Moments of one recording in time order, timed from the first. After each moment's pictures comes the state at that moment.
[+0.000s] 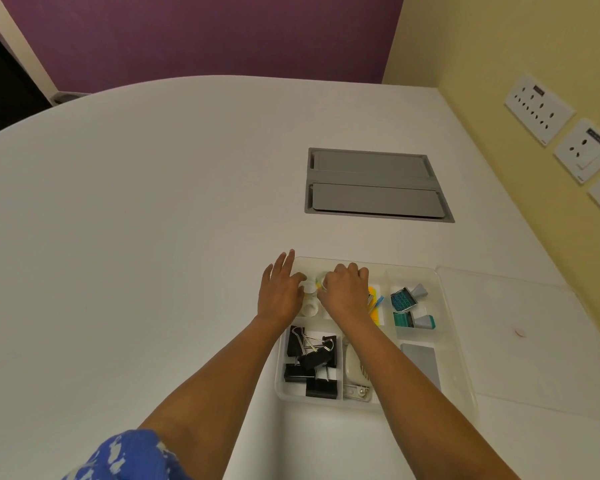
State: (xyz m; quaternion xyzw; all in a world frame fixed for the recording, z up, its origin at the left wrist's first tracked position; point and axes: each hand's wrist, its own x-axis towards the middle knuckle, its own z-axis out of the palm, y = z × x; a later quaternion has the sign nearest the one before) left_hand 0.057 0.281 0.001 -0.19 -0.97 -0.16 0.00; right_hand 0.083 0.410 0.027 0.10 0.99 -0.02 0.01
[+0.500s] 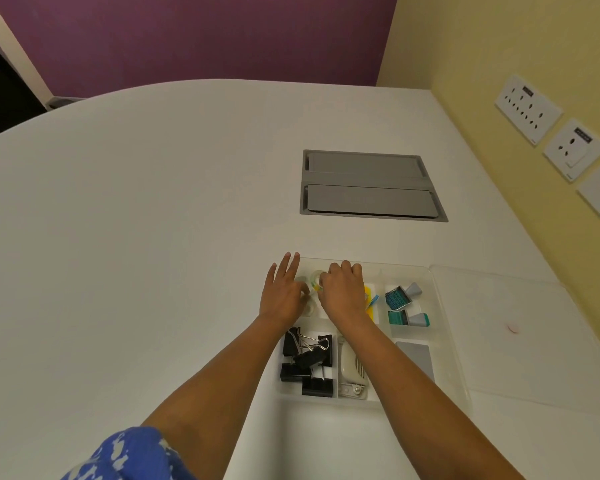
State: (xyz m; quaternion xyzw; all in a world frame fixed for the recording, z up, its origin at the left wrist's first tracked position) left_hand 0.063 0.291 0.012 -0.23 -0.97 -0.10 -0.04; right_hand 0.088 0.414 0.032 0.04 1.00 0.03 0.00
